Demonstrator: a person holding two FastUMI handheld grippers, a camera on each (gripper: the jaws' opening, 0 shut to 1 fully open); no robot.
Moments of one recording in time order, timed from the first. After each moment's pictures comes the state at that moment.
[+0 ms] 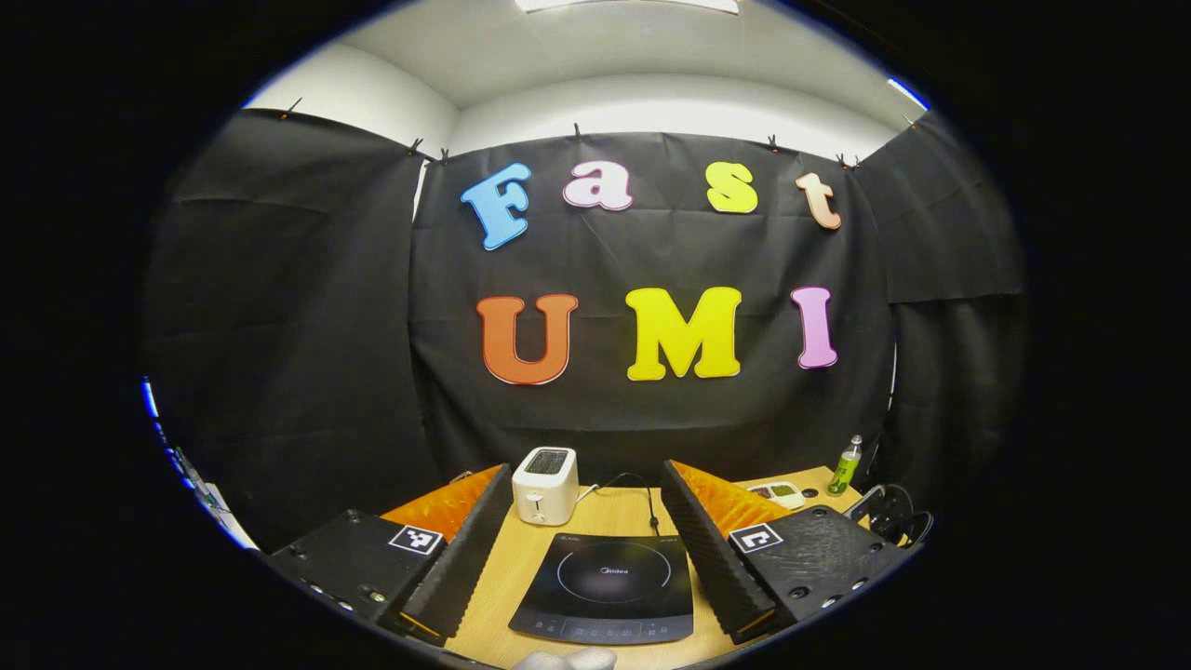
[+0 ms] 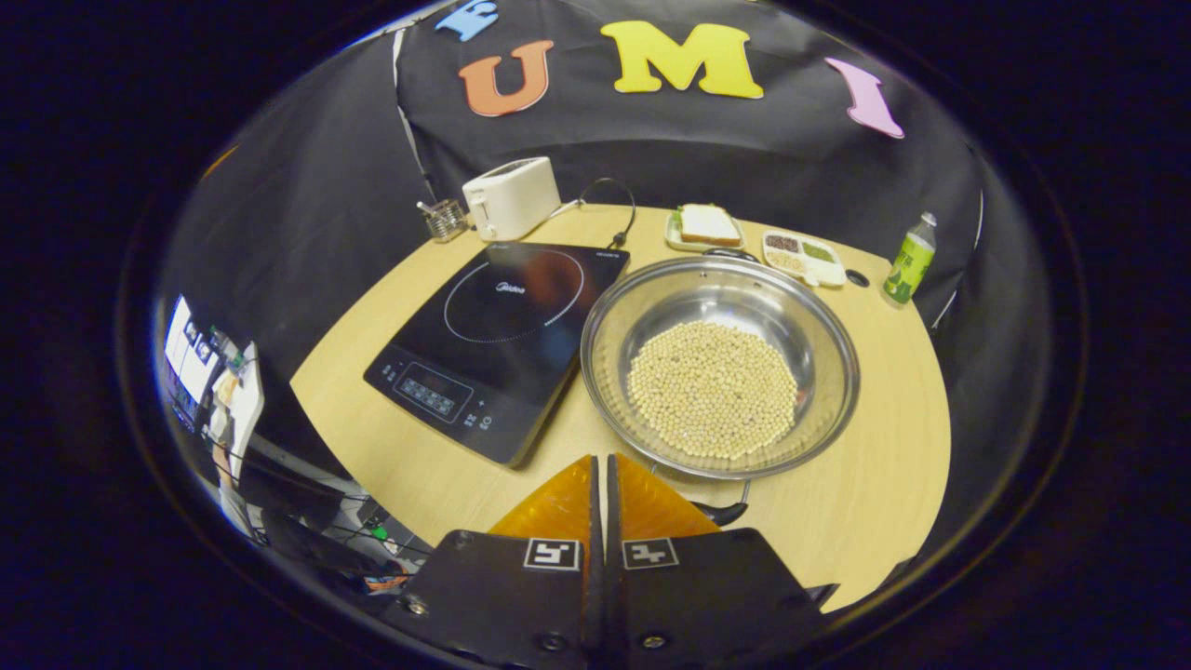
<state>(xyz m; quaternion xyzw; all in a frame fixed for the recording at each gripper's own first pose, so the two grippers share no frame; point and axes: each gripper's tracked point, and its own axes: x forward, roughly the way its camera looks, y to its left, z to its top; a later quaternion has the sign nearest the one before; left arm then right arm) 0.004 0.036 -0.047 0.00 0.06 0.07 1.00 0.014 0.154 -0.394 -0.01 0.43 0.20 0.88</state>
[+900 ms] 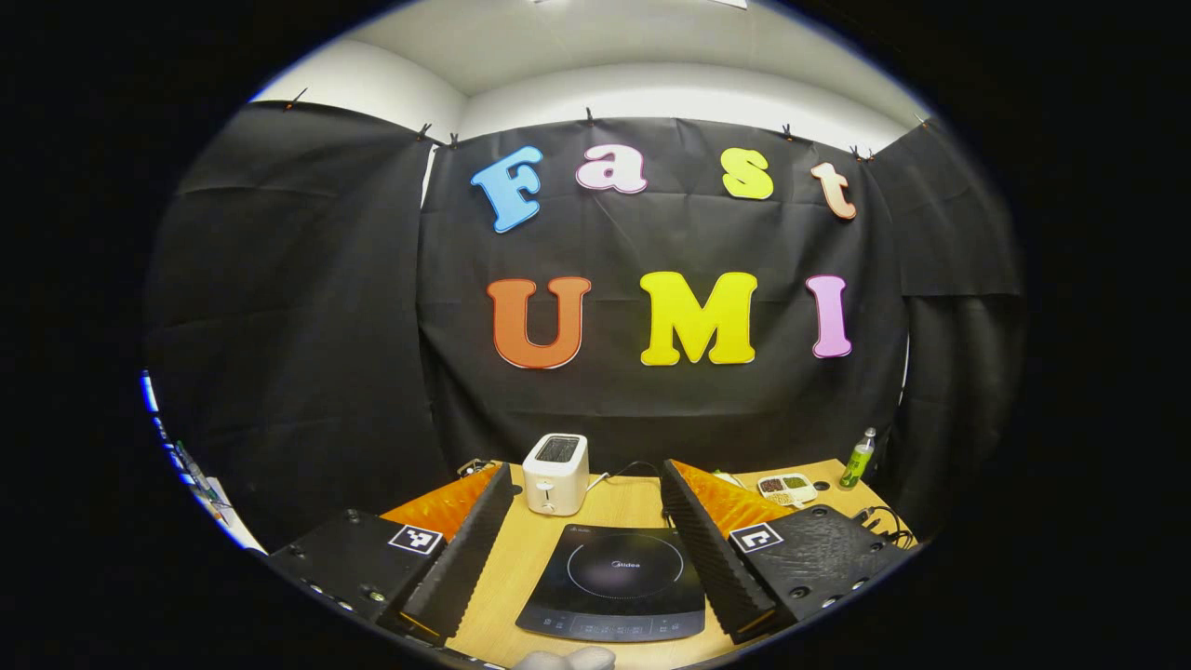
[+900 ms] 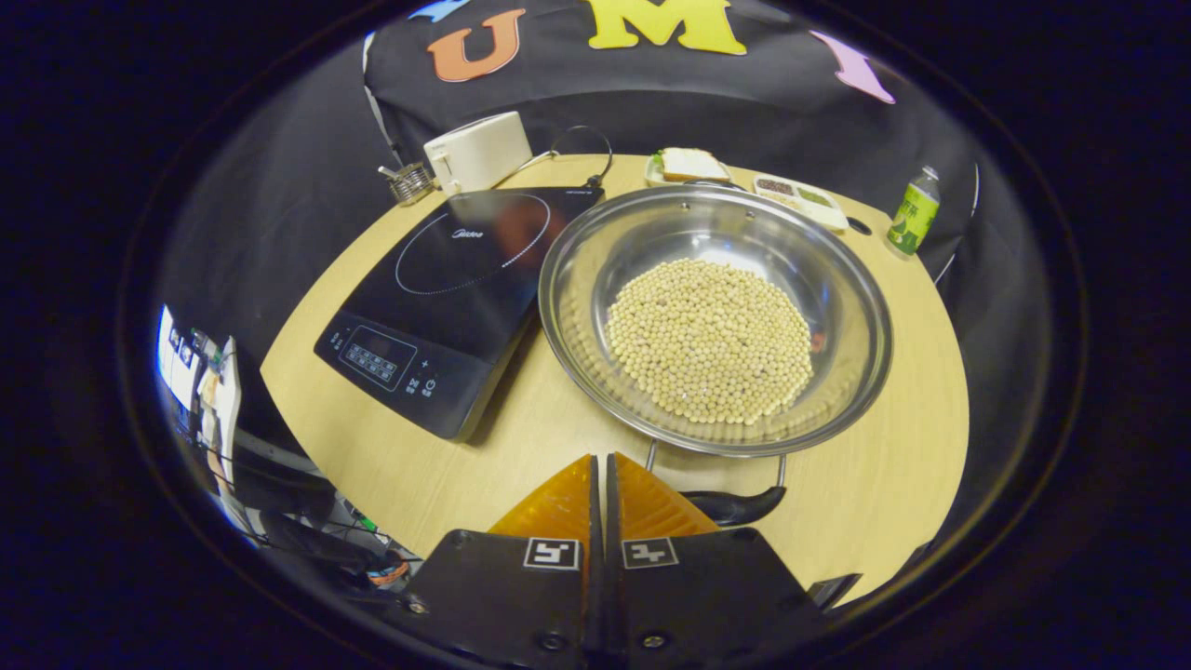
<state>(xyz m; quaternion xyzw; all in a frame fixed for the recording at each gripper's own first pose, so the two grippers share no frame) 0.013 0.051 -0.063 0.00 0.08 0.08 0.99 0.013 0.144 -0.452 0.00 0.49 0.18 0.86</state>
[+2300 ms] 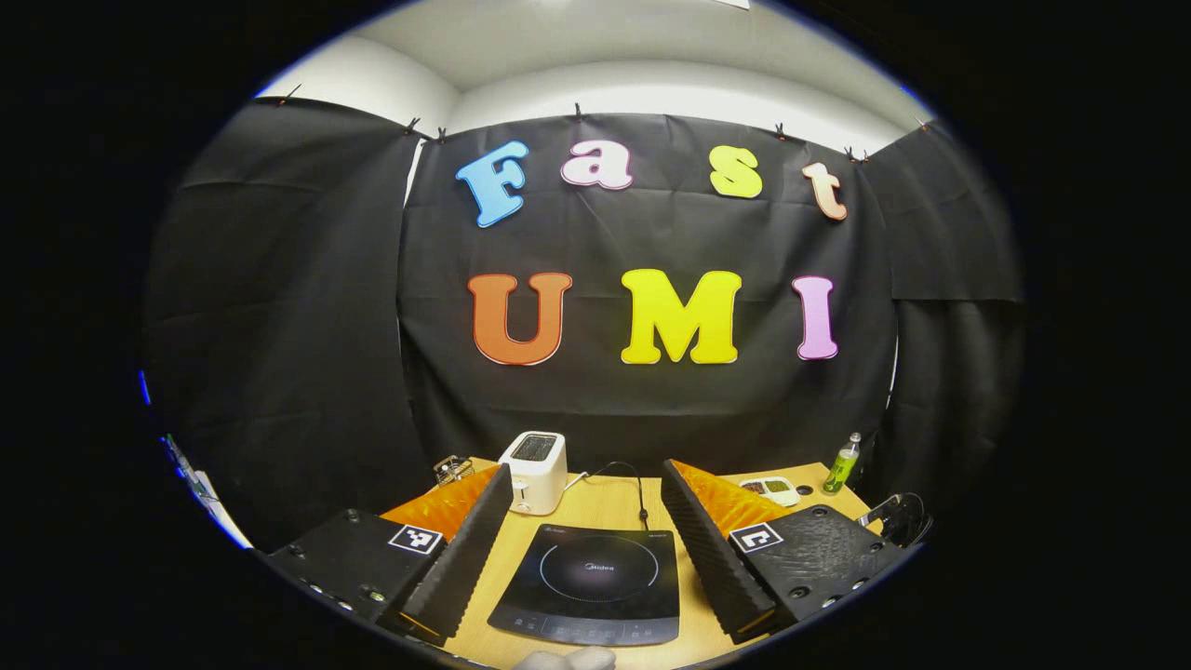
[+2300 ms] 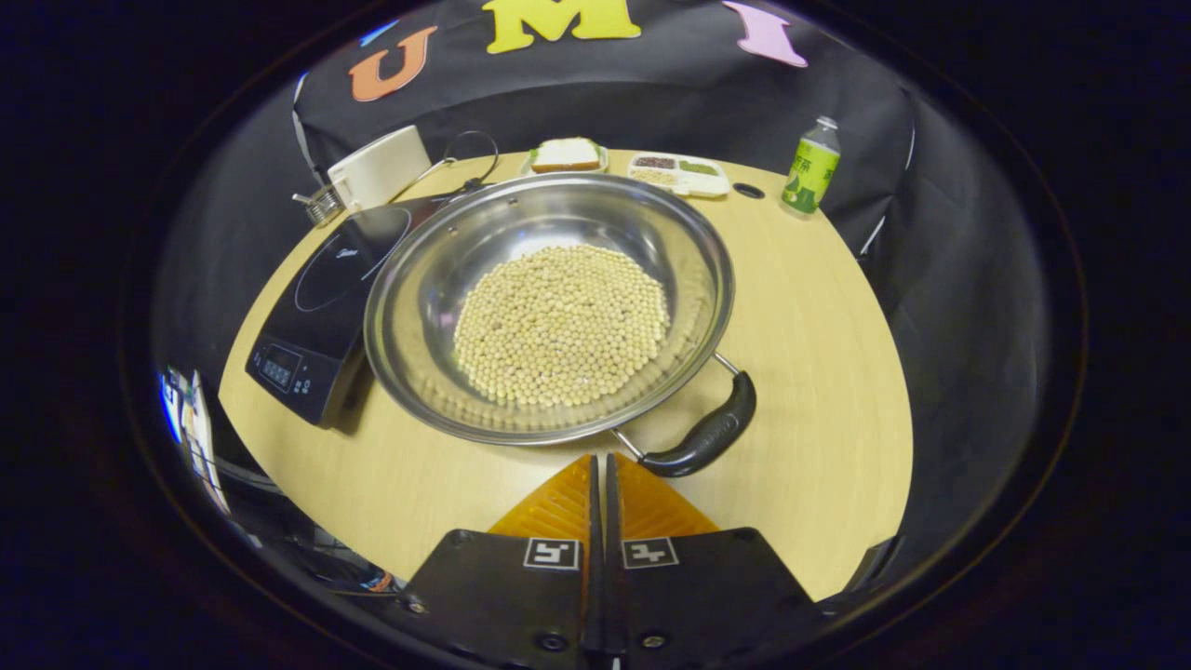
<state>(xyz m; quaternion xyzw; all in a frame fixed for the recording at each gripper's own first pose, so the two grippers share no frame) 0.028 0.027 -0.068 -0.02 0.08 0.06 0.99 0.029 0.010 -0.469 0.01 0.50 0.08 0.86</state>
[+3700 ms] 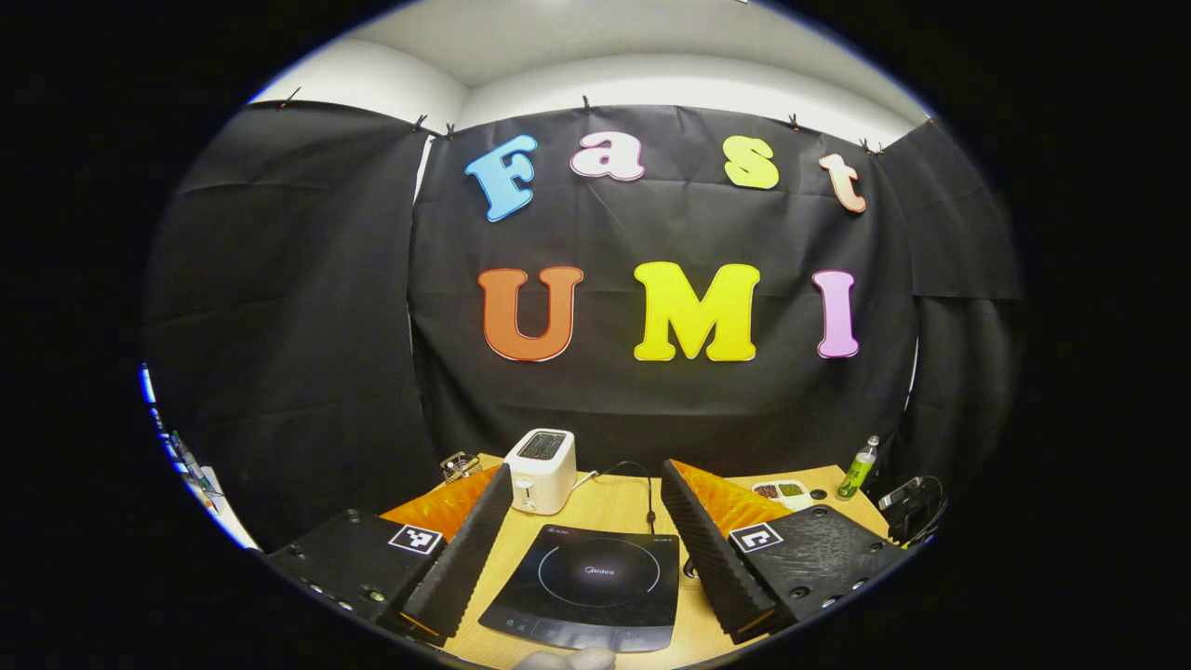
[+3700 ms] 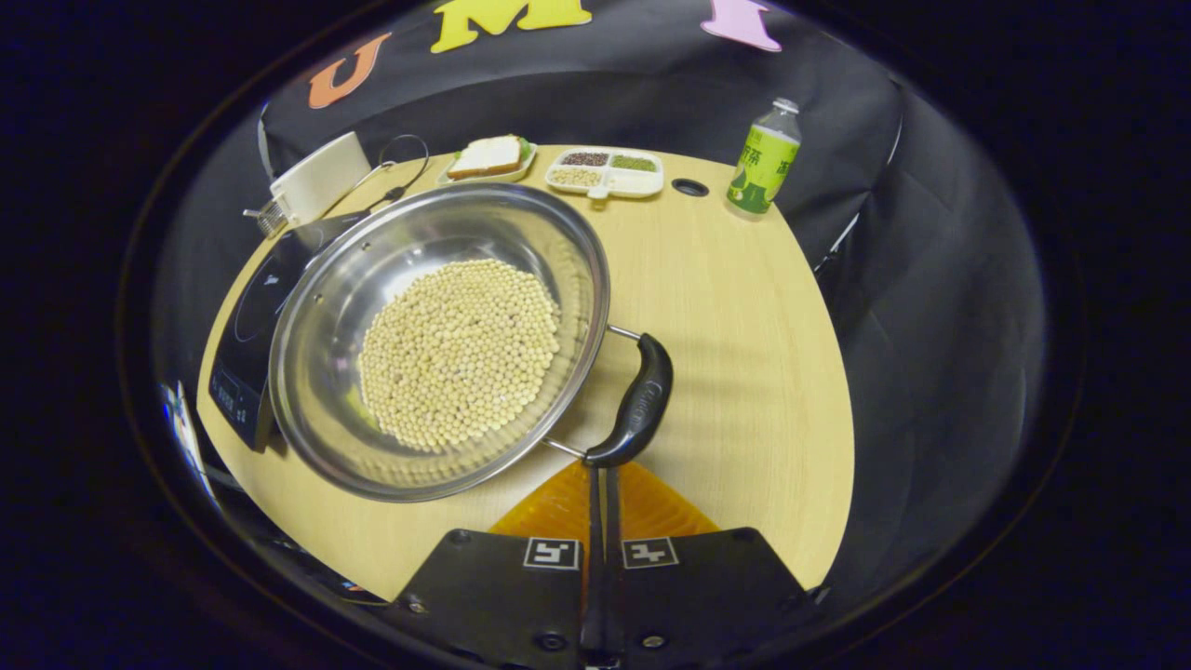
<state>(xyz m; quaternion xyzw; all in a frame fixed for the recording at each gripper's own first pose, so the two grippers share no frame) 0.052 0.021 -0.076 -0.02 0.09 0.09 0.99 0.095 -0.078 -0.474 -0.01 0.52 0.04 0.85</state>
